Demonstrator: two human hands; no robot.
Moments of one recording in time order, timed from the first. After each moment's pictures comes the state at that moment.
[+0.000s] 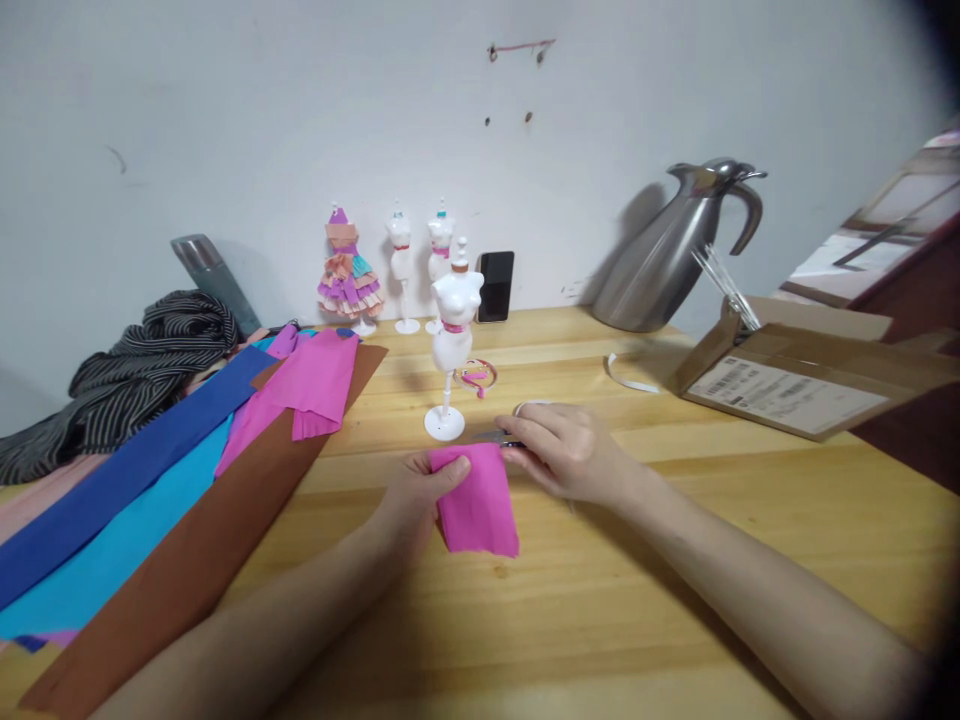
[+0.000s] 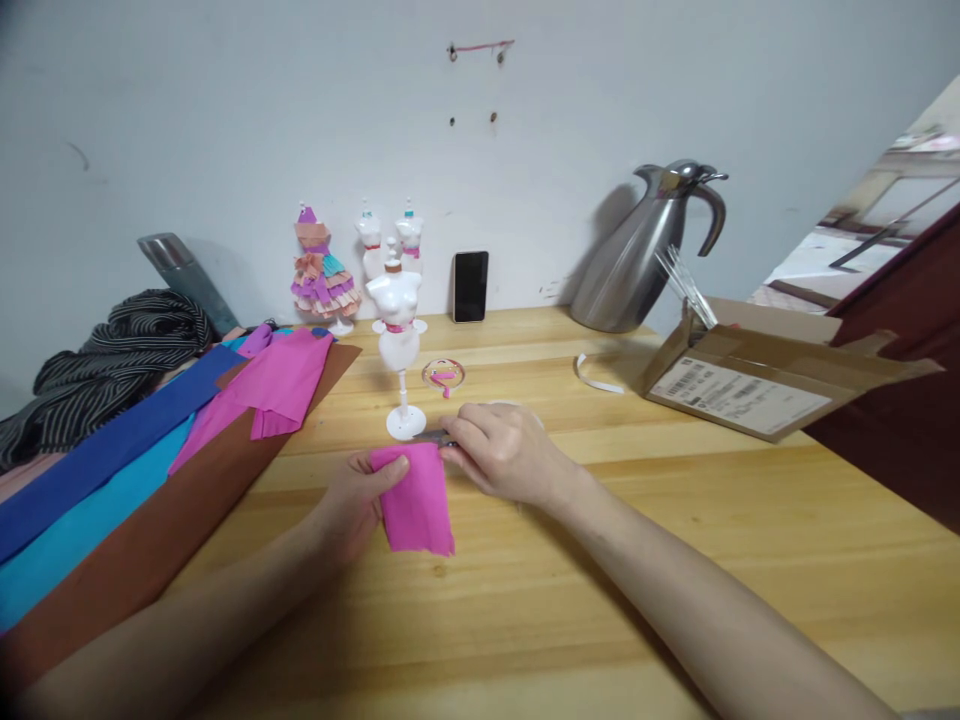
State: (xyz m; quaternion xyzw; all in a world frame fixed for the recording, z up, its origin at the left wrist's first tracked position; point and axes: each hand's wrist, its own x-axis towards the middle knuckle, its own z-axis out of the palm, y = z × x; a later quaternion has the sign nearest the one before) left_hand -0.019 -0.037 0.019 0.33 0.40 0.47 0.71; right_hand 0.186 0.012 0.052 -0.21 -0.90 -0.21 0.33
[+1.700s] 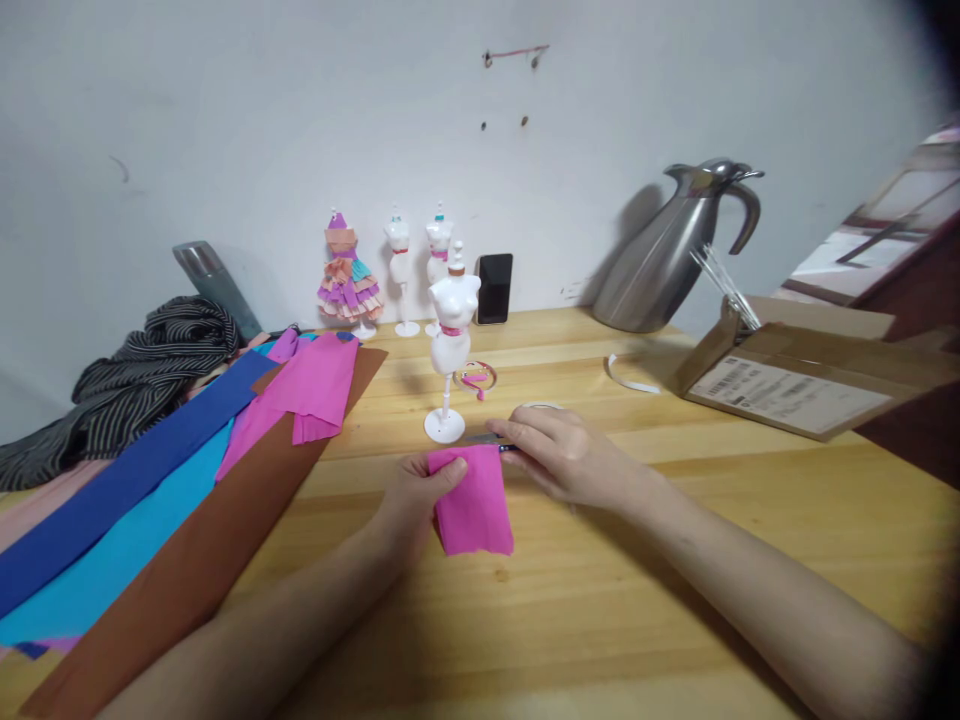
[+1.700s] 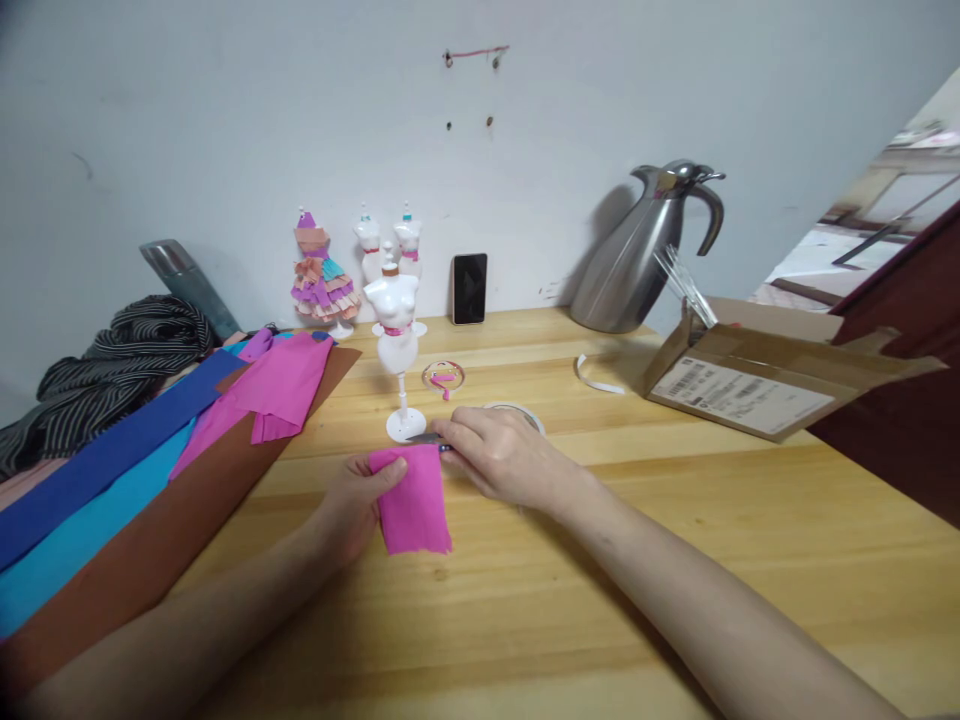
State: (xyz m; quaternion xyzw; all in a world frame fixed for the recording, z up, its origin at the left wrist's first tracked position) left_hand -0.020 -0.033 0.012 0.33 0.42 0.48 0.70; right_hand 0.189 0.012 0.049 -0.21 -0.92 -0.17 0.28
